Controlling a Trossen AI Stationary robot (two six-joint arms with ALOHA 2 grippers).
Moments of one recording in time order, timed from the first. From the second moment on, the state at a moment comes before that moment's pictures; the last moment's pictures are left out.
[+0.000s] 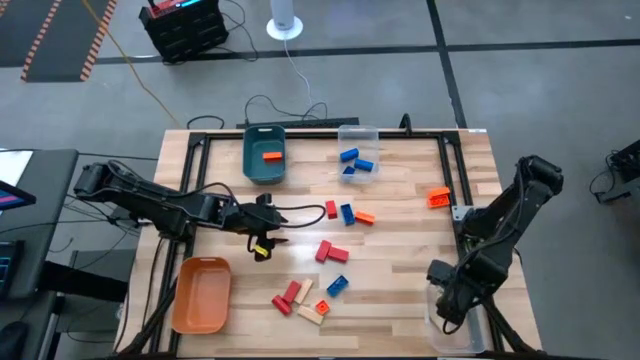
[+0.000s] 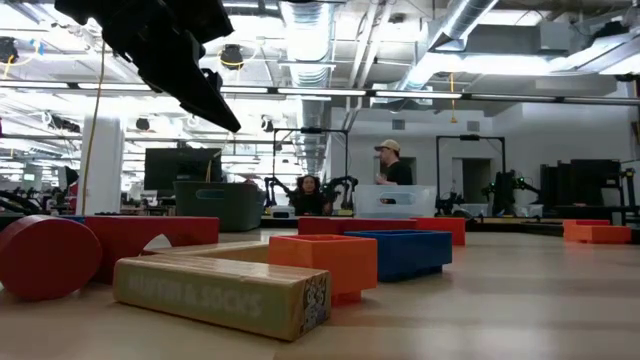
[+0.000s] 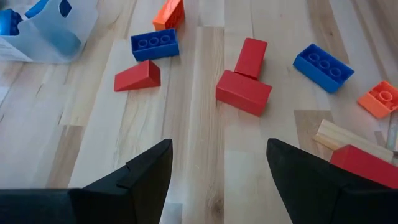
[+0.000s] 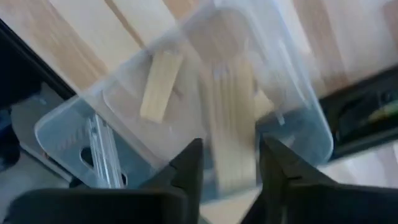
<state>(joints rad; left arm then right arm) -0.17 1.21 0.75 -0.22 -0.21 -0.11 0.91 1.35 1.04 -1.14 -0.23 1.50</state>
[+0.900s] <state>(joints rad) -0.20 1.21 0.75 -0.24 -0.23 -0.11 0.03 1.36 1.03 -0.88 0.20 0.29</state>
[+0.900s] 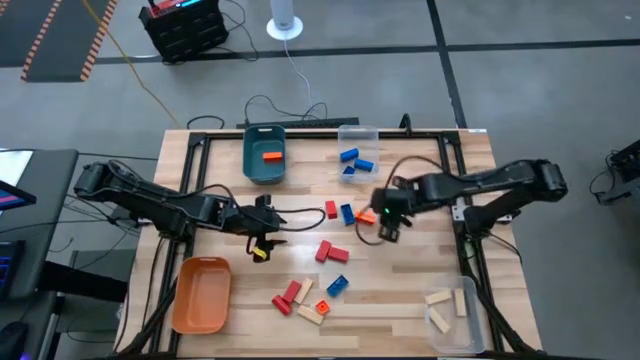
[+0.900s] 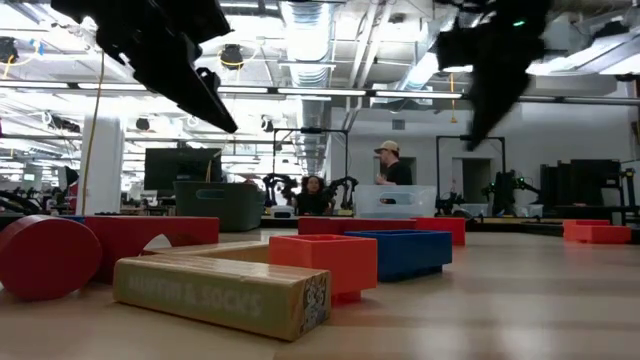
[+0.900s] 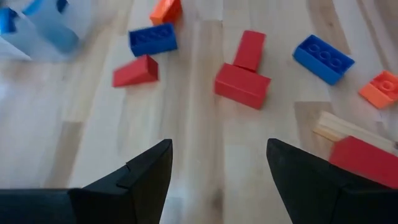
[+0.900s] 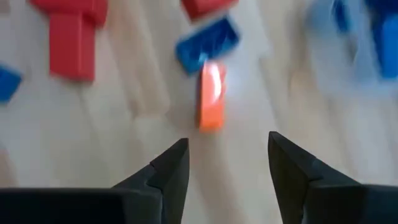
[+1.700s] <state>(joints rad) -0.41 1.08 0.70 -0.48 -0.37 -0.37 -0.05 1.63 0.93 -0.54 0.15 0.13</state>
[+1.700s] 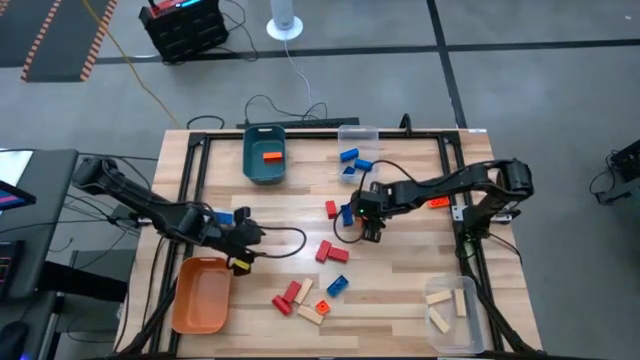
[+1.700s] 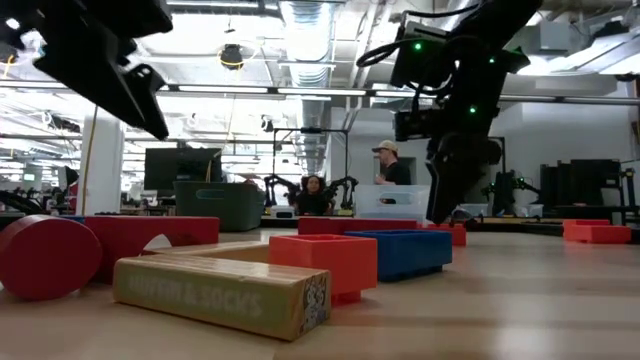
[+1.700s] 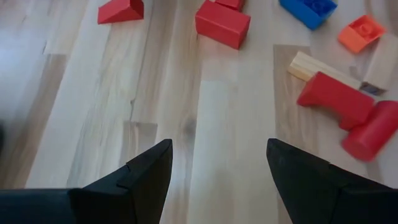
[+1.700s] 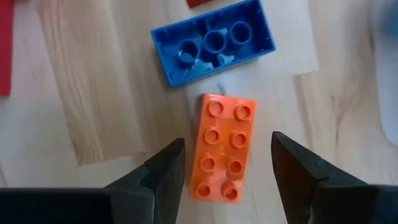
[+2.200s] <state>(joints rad) -0.43 0.97 0.70 -0.56 -0.40 -0.42 -0.05 1.75 0.93 -0.51 0.16 0.16</state>
